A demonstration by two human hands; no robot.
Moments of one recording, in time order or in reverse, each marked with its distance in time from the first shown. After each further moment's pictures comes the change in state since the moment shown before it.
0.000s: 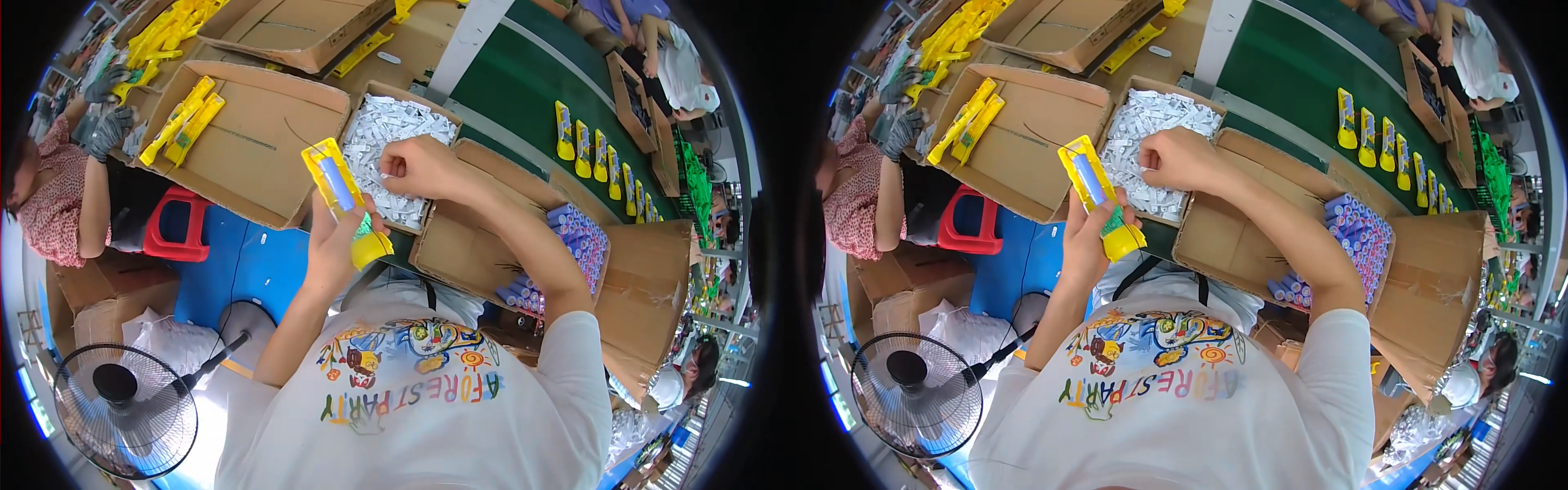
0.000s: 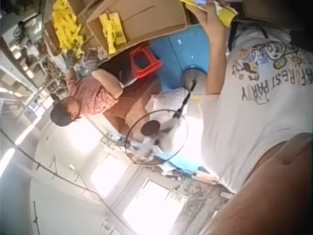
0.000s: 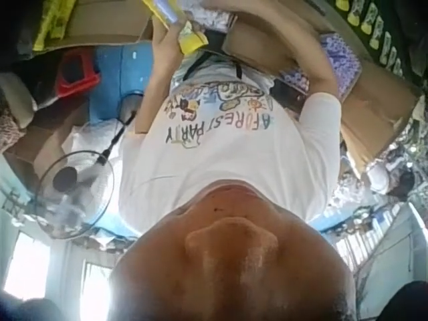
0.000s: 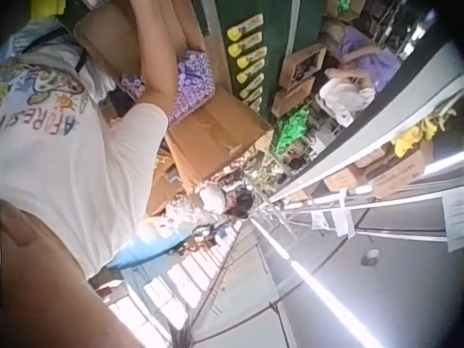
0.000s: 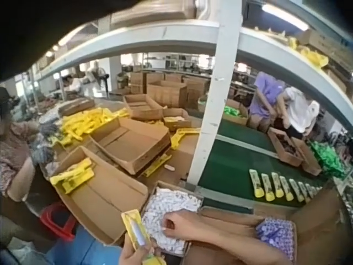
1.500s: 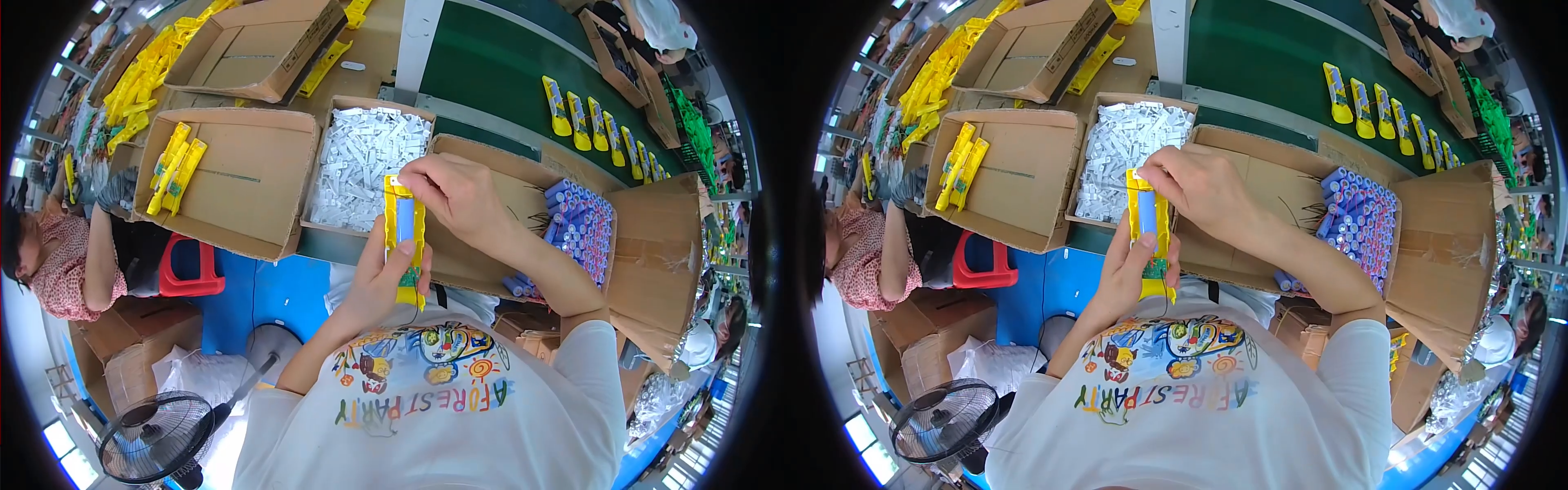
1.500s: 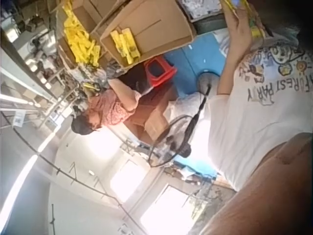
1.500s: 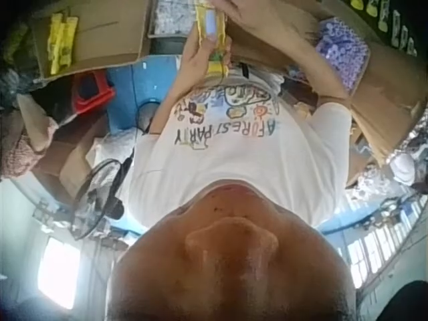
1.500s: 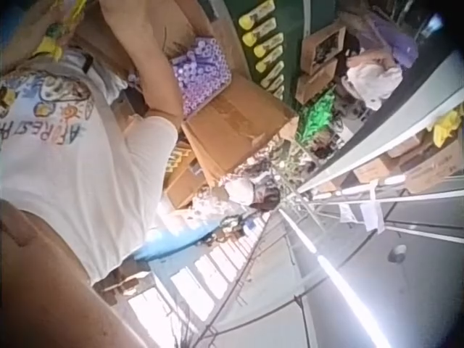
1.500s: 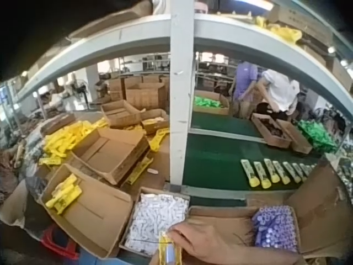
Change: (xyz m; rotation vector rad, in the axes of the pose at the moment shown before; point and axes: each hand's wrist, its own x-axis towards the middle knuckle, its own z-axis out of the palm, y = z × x) left_hand -0.013 -0.011 0.035 0.202 -0.396 -0.271; right_hand -0.074 -0.035 -0.013 0.017 0.606 -0.158
